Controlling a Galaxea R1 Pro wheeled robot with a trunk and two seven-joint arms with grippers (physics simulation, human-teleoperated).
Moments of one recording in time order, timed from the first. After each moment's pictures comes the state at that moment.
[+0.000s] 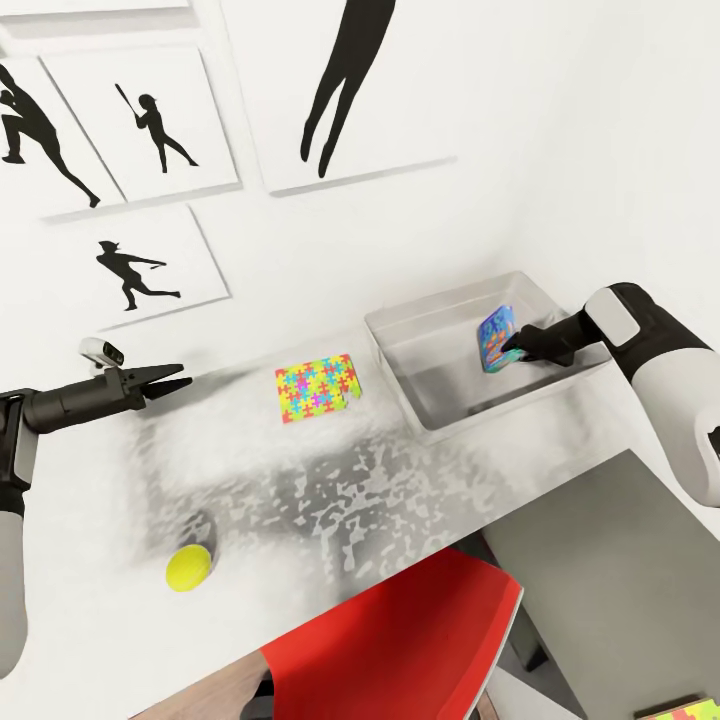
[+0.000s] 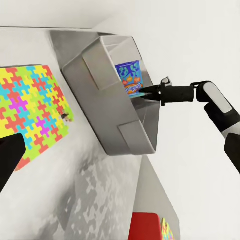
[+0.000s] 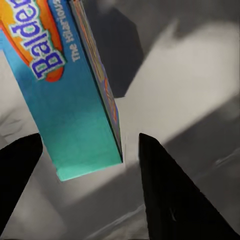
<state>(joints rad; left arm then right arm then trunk) -0.95 0.38 0.39 -1.04 0.01 1.04 -1.57 -1.55 -0.30 0.23 -0.38 -0.72 1.04 -0.08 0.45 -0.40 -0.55</state>
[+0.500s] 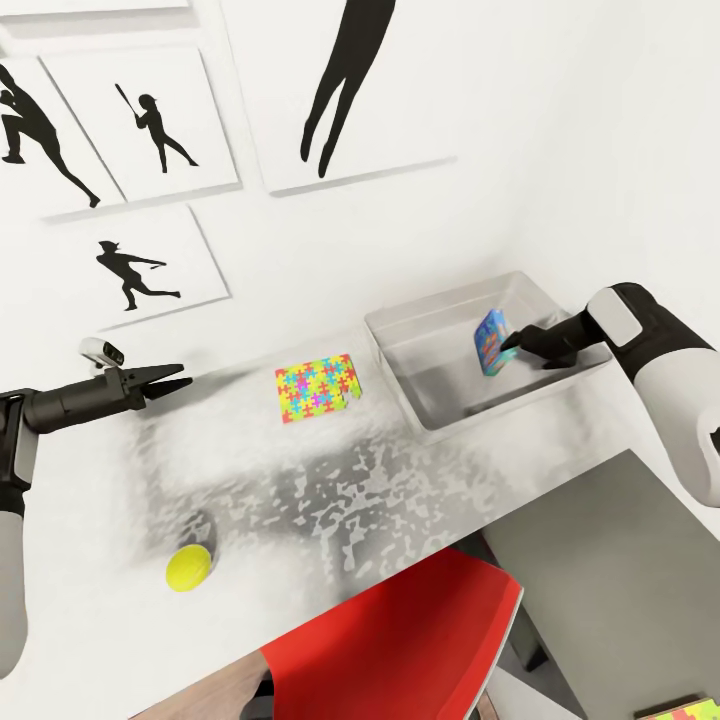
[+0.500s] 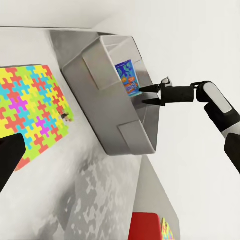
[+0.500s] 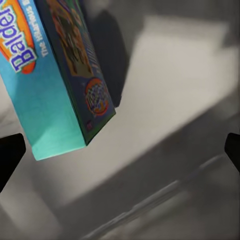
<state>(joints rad) -0.95 0.38 0.38 -1.04 0.01 1.04 -1.57 -1.55 -0.30 0.24 -0.38 -0.71 1.04 -0.09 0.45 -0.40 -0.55</state>
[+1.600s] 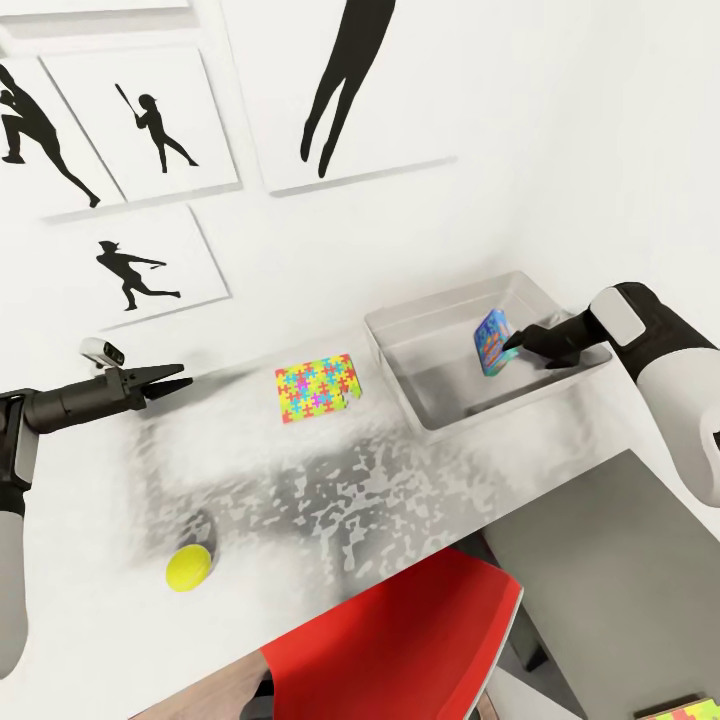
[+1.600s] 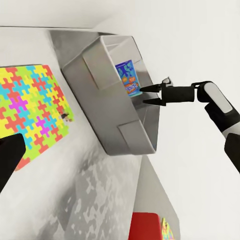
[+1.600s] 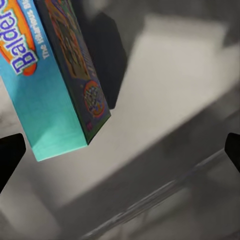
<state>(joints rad) -0.95 0.37 0.39 -1.04 0.01 1.04 -1.57 -1.55 -0.31 0.23 -0.38 -0.71 1.04 -0.09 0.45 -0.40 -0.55</state>
